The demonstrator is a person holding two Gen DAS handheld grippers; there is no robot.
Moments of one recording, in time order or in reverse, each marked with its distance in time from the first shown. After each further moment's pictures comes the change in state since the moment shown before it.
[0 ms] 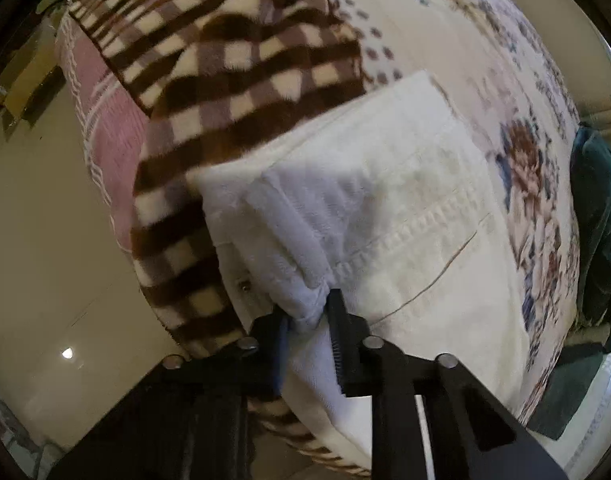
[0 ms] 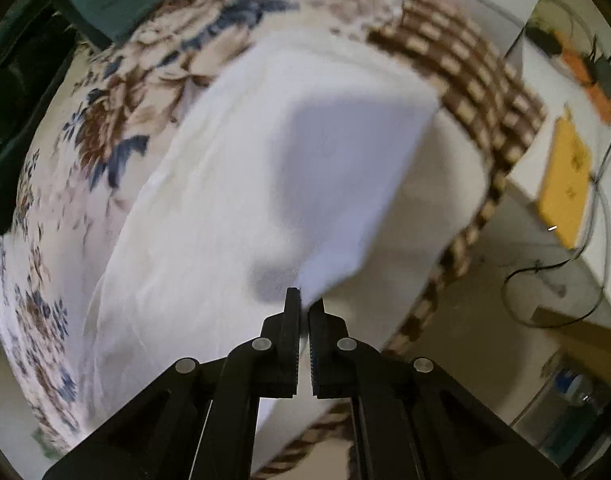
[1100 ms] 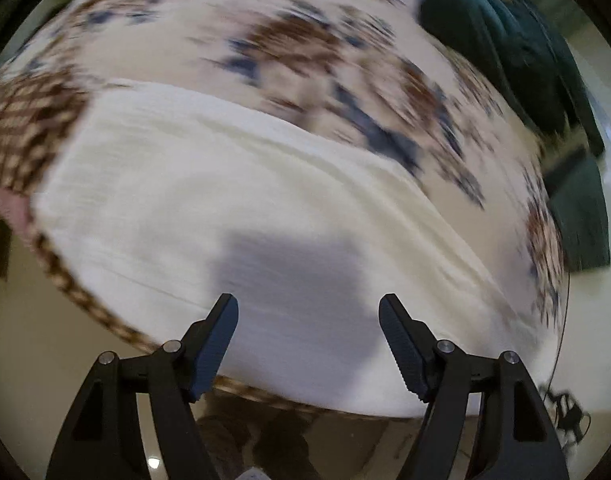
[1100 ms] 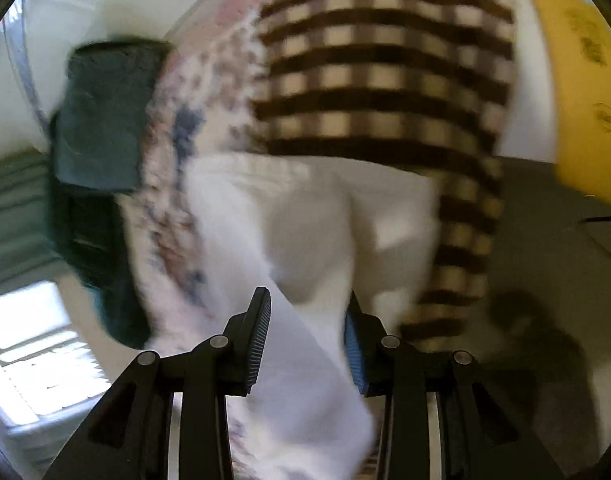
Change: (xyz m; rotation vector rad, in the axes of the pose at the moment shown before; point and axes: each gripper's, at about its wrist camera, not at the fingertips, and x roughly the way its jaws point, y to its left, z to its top) left arm -0.026 -0.167 -0.160 0.603 0.029 -0.035; right arm 0.005 -0.147 0.066 0.511 0.041 0.556
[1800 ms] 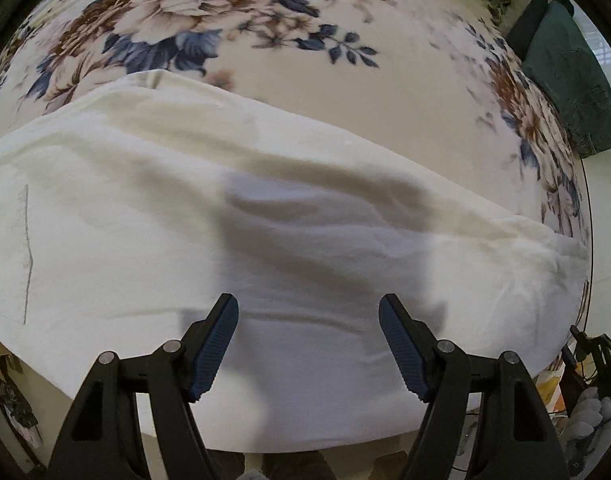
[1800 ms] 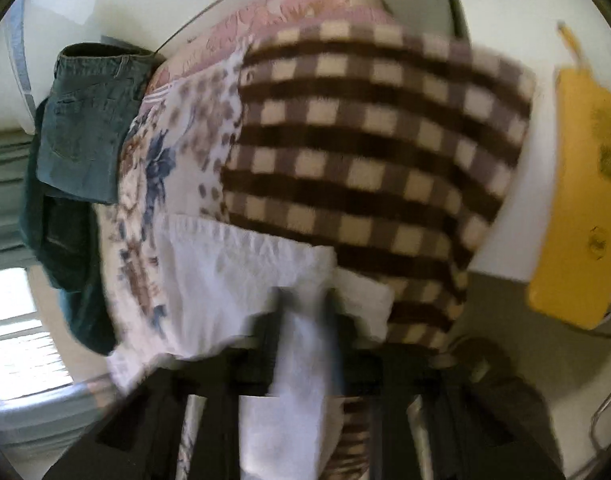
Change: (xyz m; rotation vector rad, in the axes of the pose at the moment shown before) left arm 0.100 -0.153 -0.025 0.290 0.169 0.064; right arm 0.007 -0.014 0.044 -0.116 -0.026 -0.163
